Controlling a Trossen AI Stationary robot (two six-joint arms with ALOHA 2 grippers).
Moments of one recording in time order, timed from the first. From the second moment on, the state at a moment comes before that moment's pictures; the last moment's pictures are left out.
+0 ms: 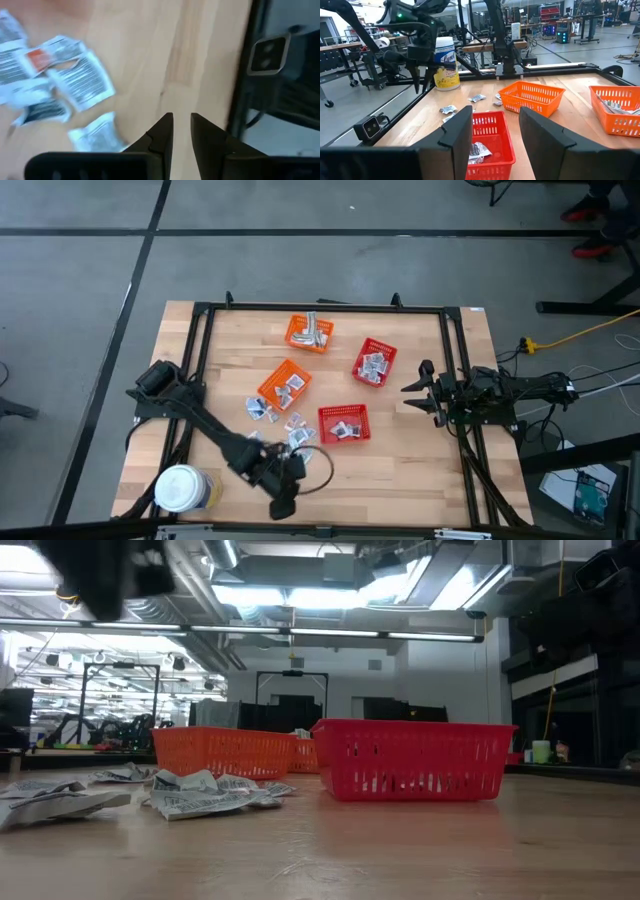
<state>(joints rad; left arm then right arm) -0.63 1.86 1.41 -0.65 -0.12 -0.90 0.10 0.01 0.01 0.02 -0.02 0.10</state>
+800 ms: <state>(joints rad) -0.73 1.86 1.30 -0.75 -0.46 -0.84 0.10 0.01 0.01 0.02 -0.02 0.10</state>
